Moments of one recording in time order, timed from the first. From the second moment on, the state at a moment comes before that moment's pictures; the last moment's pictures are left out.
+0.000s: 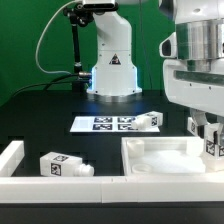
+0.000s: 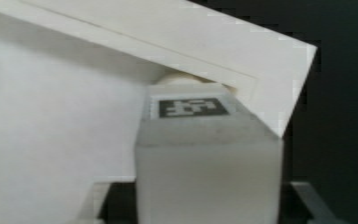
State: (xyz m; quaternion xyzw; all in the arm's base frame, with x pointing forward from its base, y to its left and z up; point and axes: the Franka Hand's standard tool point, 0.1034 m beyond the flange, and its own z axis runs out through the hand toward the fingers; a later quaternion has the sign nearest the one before) arm 0.644 0.099 0.075 -0.81 0.58 0.00 0.06
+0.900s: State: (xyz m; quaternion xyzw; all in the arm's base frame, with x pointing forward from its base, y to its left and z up) arm 0.642 0.102 0.075 -1.00 0.08 -0.02 0.03
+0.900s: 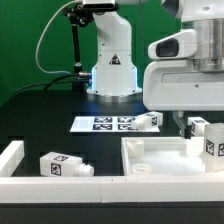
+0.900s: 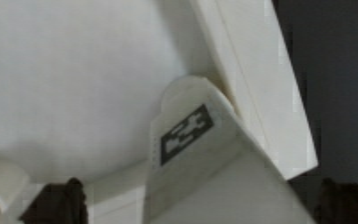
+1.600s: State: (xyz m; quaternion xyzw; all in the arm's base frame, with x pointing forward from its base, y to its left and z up) arm 0.639 0.107 0.074 -1.00 -0.08 -0.01 0.02
